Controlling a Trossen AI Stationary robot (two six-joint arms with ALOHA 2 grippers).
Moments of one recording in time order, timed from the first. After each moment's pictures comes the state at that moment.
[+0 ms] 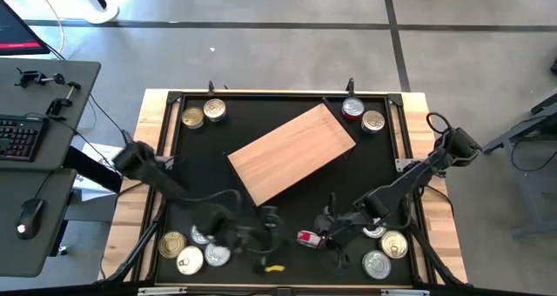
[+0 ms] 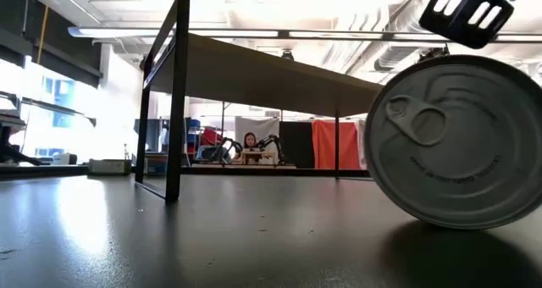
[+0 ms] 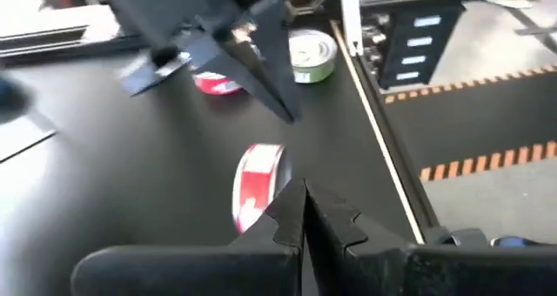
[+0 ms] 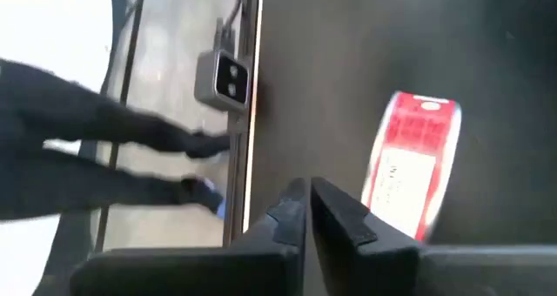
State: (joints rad) left arm -0.63 1.82 1.43 -0.25 -0.49 -0.24; right arm 0.59 1.58 1.07 -0.30 -0.08 0.68
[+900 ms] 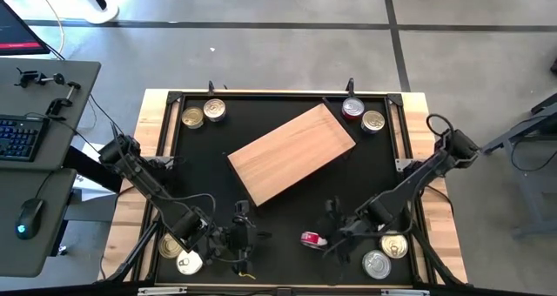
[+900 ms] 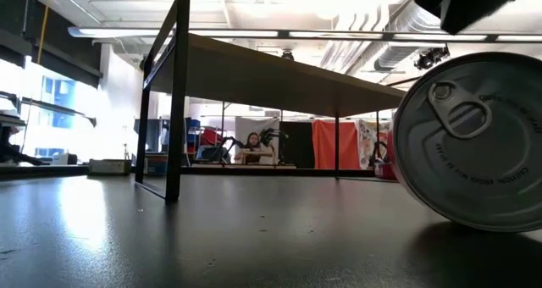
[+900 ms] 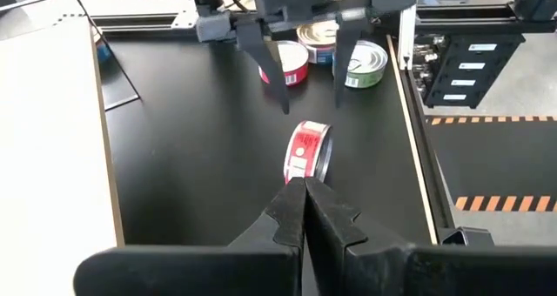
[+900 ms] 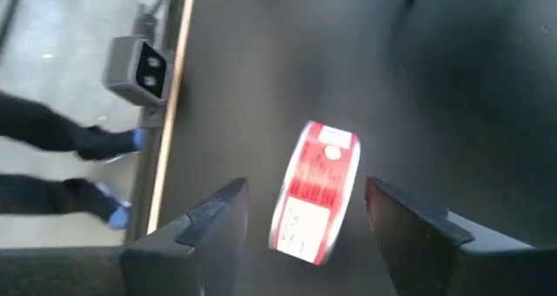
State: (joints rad) left arm -0.73 1.71 1.43 -0.45 -0.73 -0.46; right arm 0.66 1.61 1.14 -0.48 0.23 0.58
